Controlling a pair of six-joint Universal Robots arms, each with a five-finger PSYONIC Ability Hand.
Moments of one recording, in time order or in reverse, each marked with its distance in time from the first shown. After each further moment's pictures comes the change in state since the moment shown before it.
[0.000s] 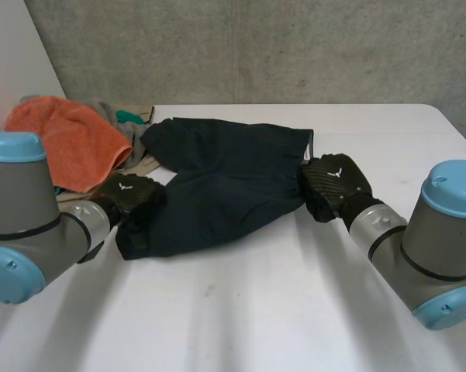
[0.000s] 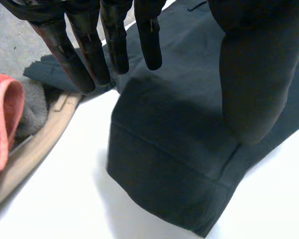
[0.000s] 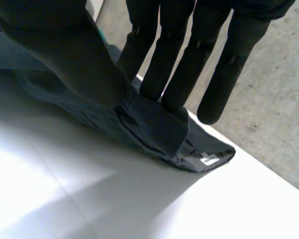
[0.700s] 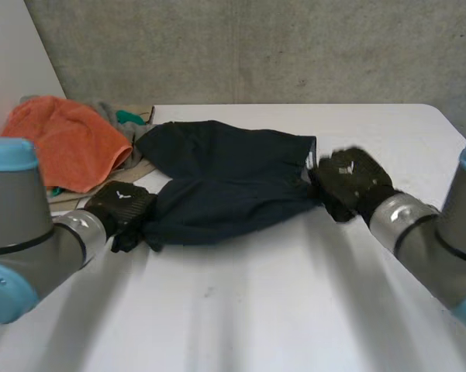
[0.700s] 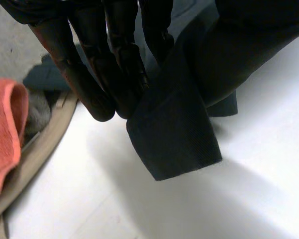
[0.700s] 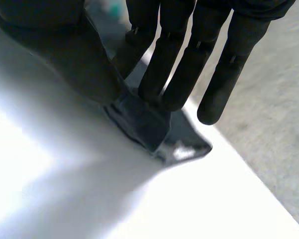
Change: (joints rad) left arm -0.017 0.102 -0.091 -0.026 -0.032 0.112; right arm -0.031 -0.147 -0.024 0.306 -0.012 -0.302; left_hand 0.653 0.761 0.745 0.769 0.751; right_hand 0.000 0.000 0.000 0.000 0.000
